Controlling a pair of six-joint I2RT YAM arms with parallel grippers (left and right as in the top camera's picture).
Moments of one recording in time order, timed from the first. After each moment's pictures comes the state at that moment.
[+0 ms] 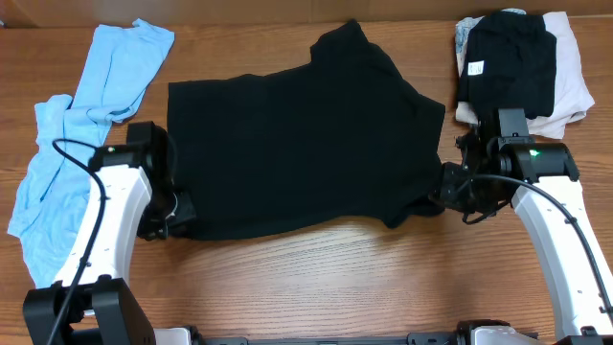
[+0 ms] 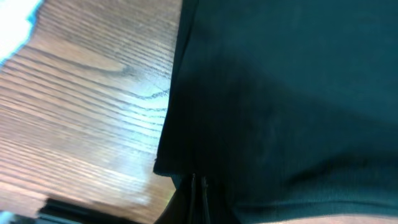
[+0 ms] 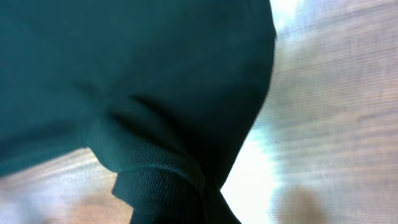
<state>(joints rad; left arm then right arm) 0.11 1.54 1.07 -1.19 -0.03 -0.32 0.02 1.38 1.15 -1.17 -0.25 0.28</state>
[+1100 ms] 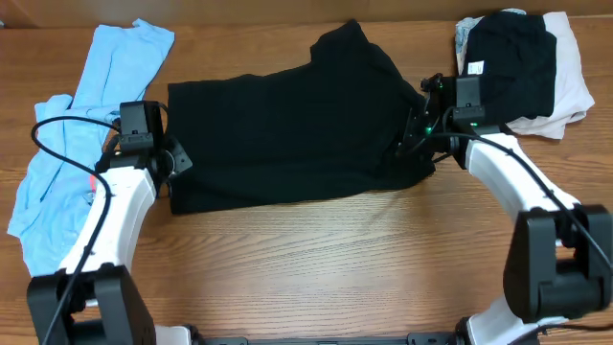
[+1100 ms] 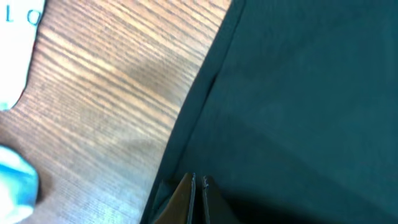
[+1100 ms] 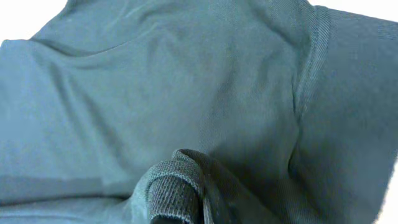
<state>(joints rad) 0.11 1.58 1.03 -0.55 -0.13 -0.44 0.09 1.79 1.15 -0.34 -0.29 0.31</state>
